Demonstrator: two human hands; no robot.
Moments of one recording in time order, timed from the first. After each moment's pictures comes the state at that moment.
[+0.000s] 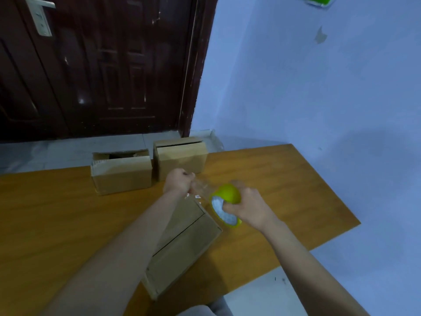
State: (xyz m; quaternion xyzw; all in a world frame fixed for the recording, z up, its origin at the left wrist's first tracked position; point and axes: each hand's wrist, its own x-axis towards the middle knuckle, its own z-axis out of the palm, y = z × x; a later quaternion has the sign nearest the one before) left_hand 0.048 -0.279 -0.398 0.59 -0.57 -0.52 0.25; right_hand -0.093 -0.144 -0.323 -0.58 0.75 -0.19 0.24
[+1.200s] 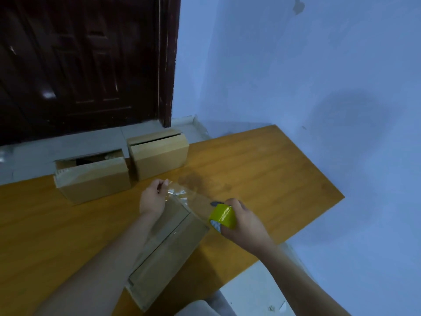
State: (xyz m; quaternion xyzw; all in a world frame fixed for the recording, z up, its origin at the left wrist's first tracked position) left_hand 0.055 -0.277 -0.473 0.56 -0.66 -0.40 0.28; right_hand -0.116 -0.103 -0.380 -0.57 0.79 -0.12 0.20
